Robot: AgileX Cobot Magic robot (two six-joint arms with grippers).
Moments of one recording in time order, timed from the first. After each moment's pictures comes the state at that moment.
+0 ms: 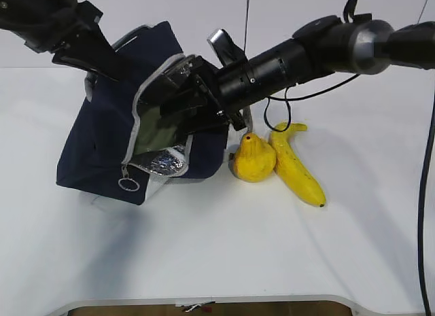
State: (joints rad) left arm -0.20 1.75 -1.53 -0.71 1.09 0.52; right arm 0.27 2.33 -1.86 1.24 1.18 -0.51
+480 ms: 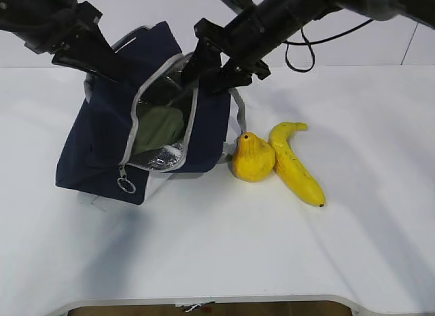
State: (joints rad) left arm -0.20 1.75 -1.53 -0.71 1.10 0.52; right arm 0.27 2.32 -2.19 0.80 1.22 -0.23
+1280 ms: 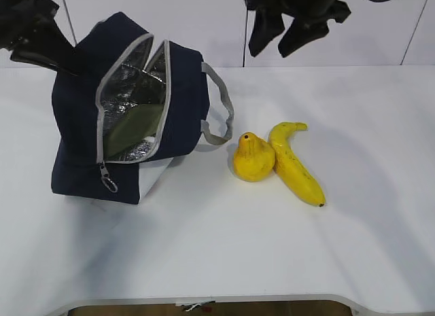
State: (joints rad) left arm -0.06 1.75 -1.53 -0.70 1.13 0.50; right arm 0.27 2.06 -2.11 0.27 1.25 -0.04
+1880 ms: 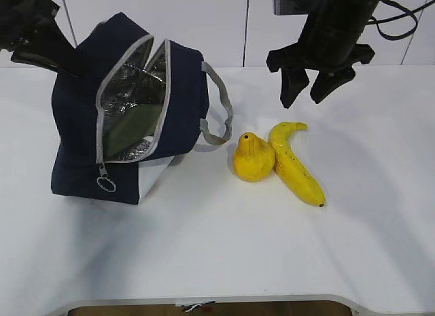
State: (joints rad) left arm -0.06 1.75 -1.53 -0.70 1.14 0.50; right arm 0.27 2.03 -1.89 0.08 1.25 0.02
